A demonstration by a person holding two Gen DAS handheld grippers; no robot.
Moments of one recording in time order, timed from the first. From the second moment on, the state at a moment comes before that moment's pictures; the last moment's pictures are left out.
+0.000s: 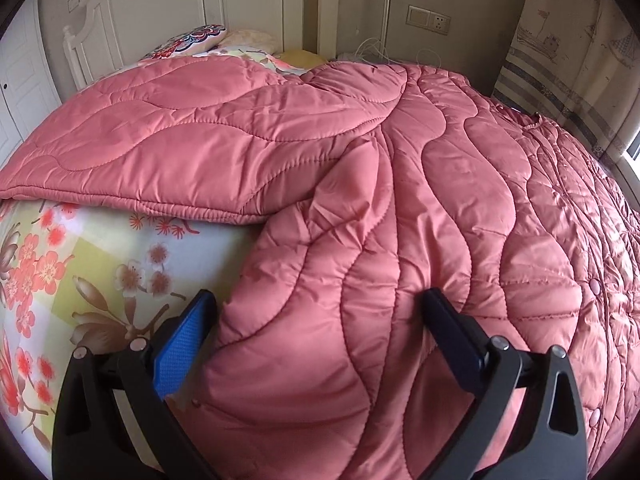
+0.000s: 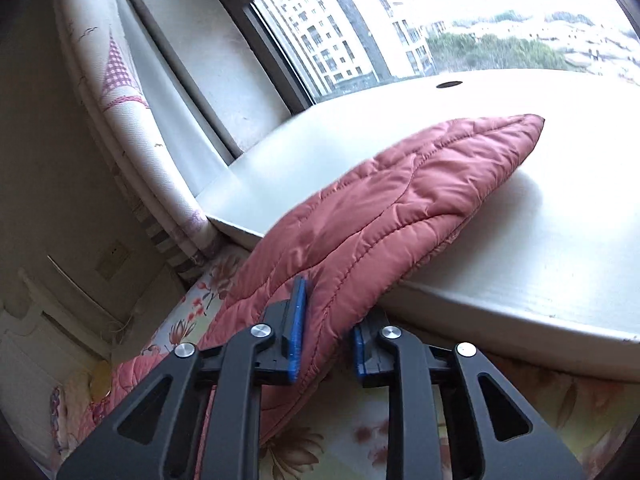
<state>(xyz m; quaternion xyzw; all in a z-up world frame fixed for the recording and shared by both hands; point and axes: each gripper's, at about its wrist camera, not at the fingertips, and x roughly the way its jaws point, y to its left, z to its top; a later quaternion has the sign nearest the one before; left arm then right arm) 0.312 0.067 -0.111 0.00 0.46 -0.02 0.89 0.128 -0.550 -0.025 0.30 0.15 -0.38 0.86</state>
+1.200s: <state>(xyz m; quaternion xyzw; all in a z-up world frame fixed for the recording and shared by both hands) 0.305 0.057 -0.046 -0.09 0.40 -0.10 0.90 0.211 -0.396 -0.089 0.19 0.35 -0.17 0.90</state>
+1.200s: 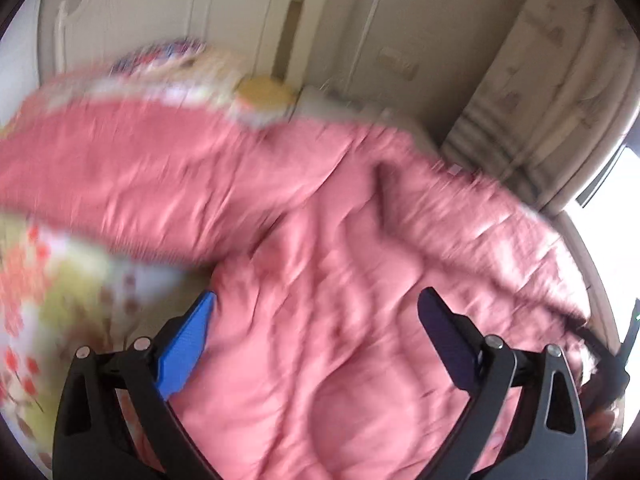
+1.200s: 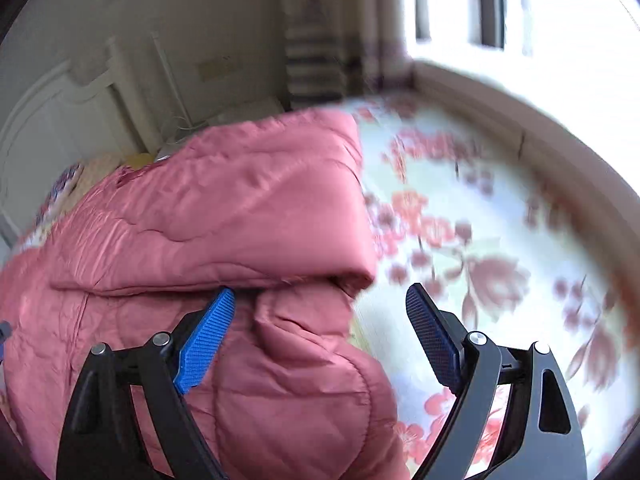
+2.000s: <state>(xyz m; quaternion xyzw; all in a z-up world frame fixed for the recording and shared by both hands) 0.358 -0.033 -0.058 0.05 0.39 -0.10 0.92 0.192 -0.413 -0.090 0.26 0.30 -0.13 0.91</state>
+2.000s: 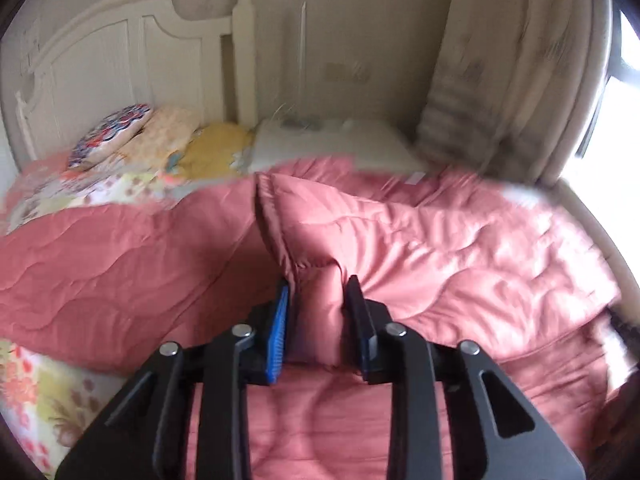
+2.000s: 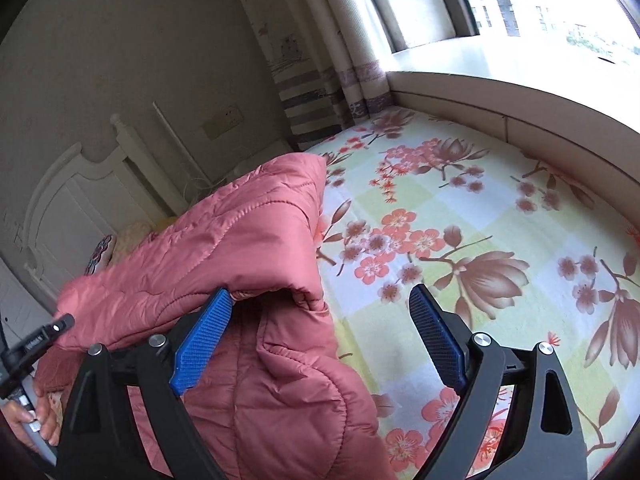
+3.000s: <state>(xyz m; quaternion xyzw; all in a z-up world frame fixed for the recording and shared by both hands) 0.366 -0.008 -0.100 -0.02 0.42 -0.12 0.90 0.262 -0.380 -0.032 0.08 0.34 -0.14 0.93</state>
